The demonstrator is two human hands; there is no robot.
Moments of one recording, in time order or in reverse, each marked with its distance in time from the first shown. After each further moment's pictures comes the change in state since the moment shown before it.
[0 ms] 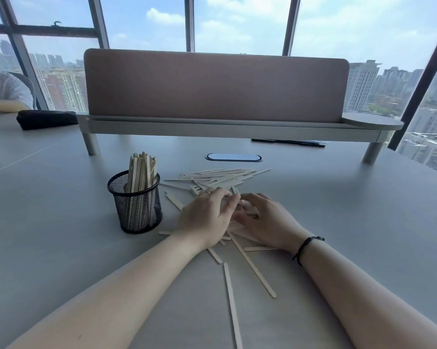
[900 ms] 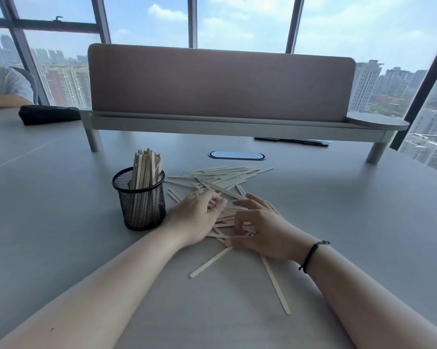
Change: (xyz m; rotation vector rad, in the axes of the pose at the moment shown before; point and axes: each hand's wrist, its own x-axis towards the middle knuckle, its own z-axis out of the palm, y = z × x) left_hand -0.001 -0.029 -0.020 0.025 -0.174 -0.113; right_hand -0.011 -0.012 0.004 -0.050 -0.204 -0.191
